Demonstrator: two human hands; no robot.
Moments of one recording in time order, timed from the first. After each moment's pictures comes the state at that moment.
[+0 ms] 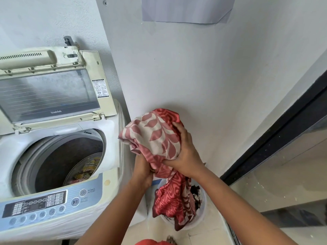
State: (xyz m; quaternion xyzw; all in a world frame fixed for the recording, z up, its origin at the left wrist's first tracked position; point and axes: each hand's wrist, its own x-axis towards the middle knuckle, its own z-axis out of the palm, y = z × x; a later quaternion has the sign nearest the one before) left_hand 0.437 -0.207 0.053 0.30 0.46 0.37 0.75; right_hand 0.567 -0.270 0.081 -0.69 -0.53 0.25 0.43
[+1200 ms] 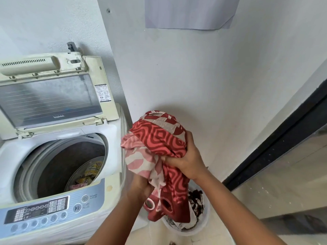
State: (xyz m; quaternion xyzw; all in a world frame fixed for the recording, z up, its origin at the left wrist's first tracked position) left_hand 0.420 -0.219 0.064 0.25 0.45 0.32 0.79; right_hand 0.567 -0.265 0.087 -0.63 -0.45 0.35 0.53
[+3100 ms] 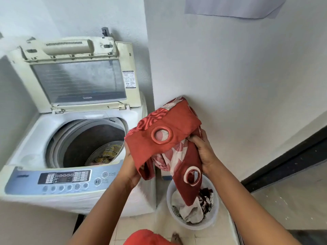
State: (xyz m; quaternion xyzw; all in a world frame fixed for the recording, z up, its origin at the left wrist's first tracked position) left_hand 0.359 -0.209 0.085 0.35 0.39 0.47 0.71; right_hand 0.560 -0.231 0.056 -0.51 -0.20 0.55 0.63
